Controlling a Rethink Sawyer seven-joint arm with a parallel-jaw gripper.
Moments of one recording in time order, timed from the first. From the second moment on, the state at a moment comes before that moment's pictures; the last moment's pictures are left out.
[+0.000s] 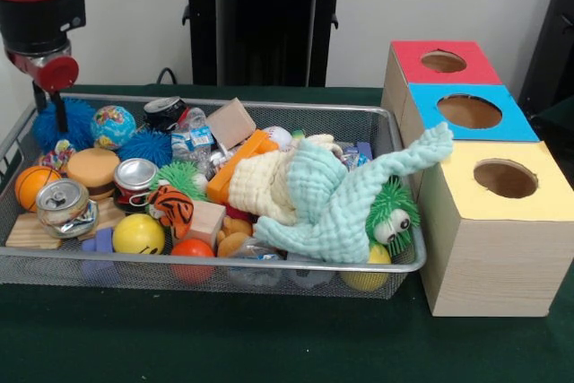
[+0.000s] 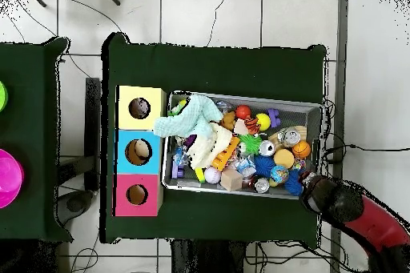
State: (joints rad) arm -0.86 -0.54 0.02 1.71 -0.26 0.37 1.94
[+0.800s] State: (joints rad) arm -0.86 -0.57 0.02 1.65 -0.24 0.37 1.94
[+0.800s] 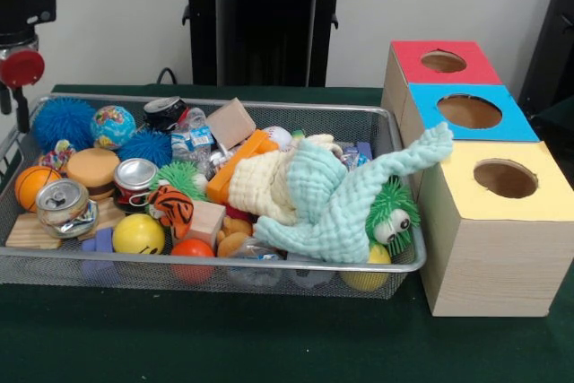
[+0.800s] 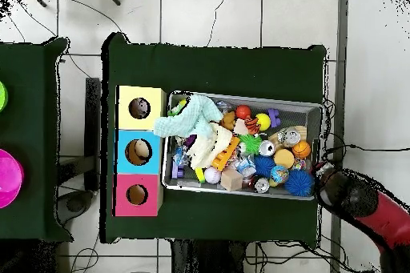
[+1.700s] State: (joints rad) arm -0.78 -0.54 -0.02 1.55 -0.11 0.34 1.94
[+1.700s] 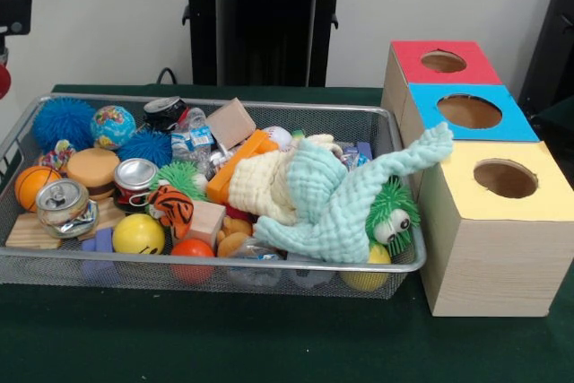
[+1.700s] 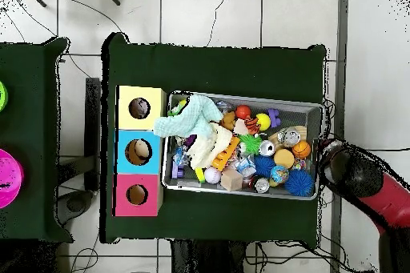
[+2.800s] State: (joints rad) arm -0.62 -0.59 -0.12 1.45 0.09 0.35 1.94
